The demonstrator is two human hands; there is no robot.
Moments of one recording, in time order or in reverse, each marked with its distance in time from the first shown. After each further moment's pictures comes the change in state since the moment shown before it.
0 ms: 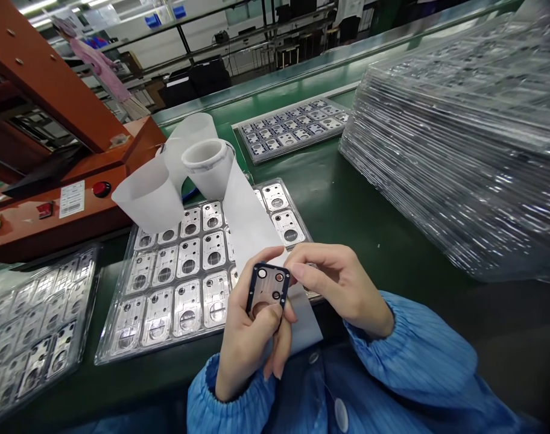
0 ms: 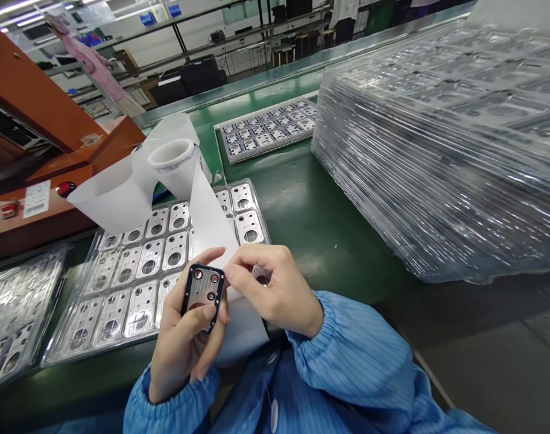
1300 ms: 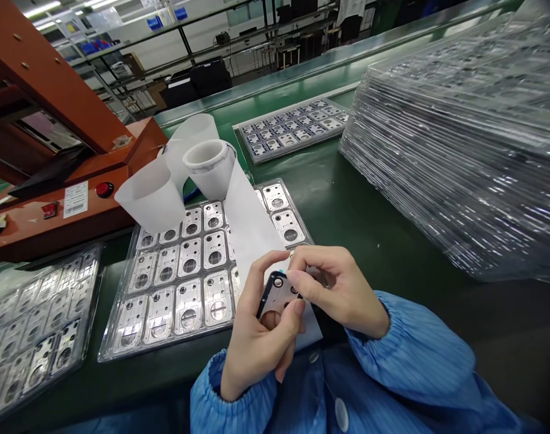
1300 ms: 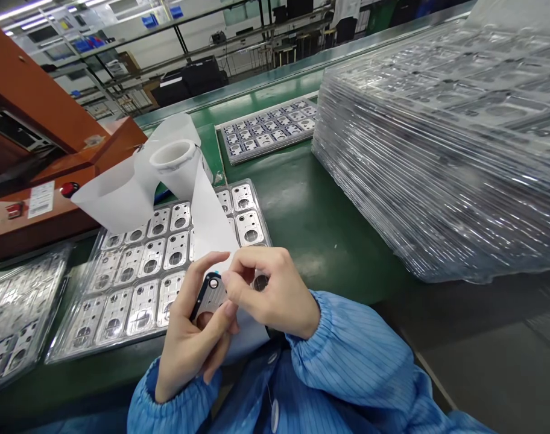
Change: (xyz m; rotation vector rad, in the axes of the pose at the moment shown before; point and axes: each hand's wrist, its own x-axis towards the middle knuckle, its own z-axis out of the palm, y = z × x) left_hand -0.002 -0.002 0.009 0.276 0.062 -0.069; right_hand 0.003 -0.005 0.003 -0.034 0.021 -0.032
